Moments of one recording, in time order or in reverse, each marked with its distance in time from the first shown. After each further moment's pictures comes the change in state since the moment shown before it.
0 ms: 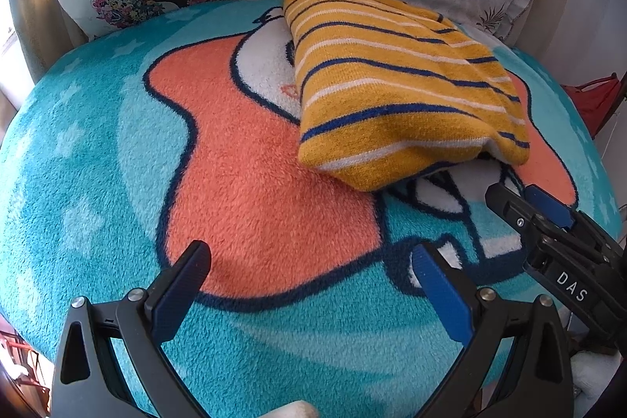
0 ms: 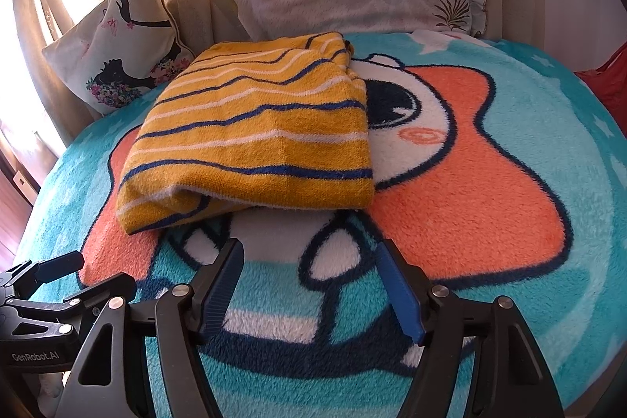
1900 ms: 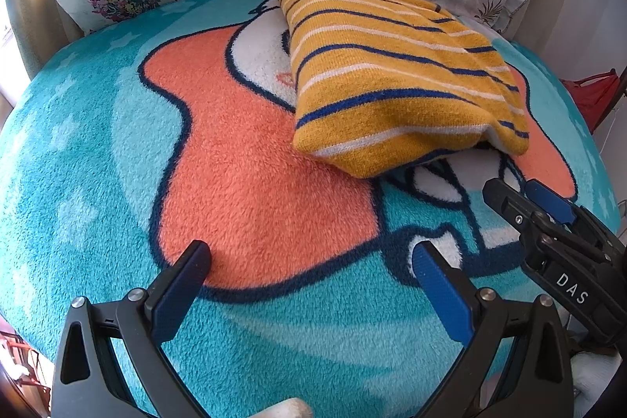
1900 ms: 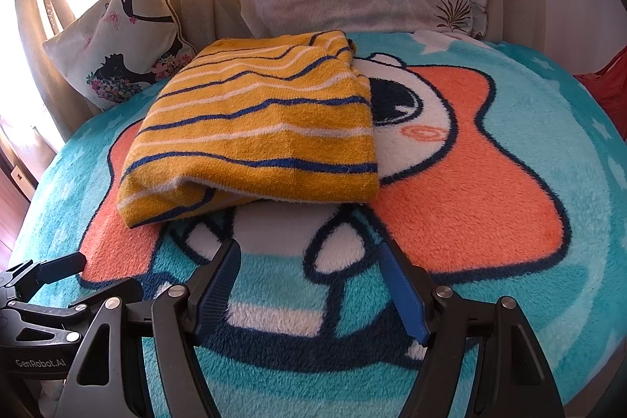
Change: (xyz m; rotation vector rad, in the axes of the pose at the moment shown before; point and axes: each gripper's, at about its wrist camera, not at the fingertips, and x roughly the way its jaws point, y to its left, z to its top) left arm 0.006 -0.002 -0.002 0.003 0.023 -0.010; right arm 0.001 0.001 -0.001 -0.018 0.006 -0.001
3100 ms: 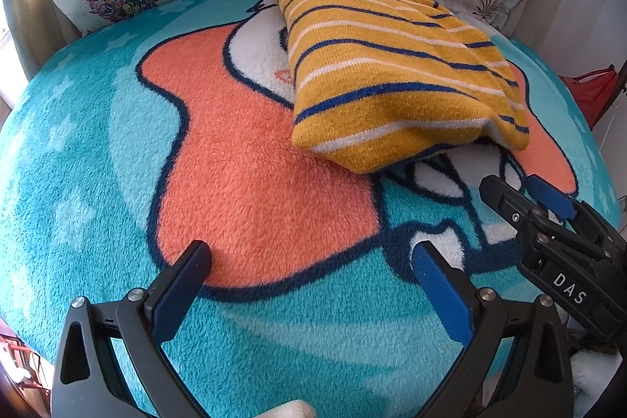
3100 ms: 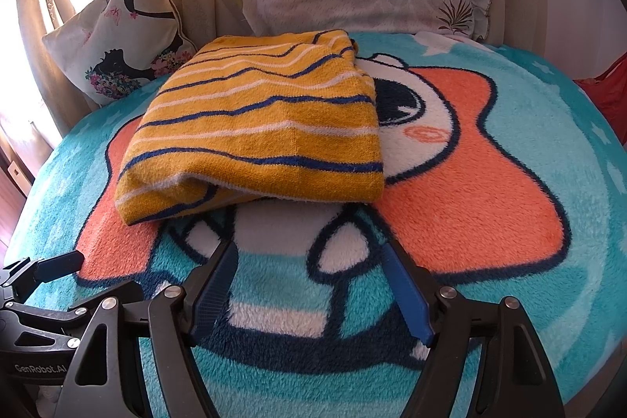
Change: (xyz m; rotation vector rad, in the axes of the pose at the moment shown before) left arm 0.001 -0.001 -0.001 0.006 0.002 -0.002; right arm 0.003 -0.001 0.002 -0.023 0.004 -0.006
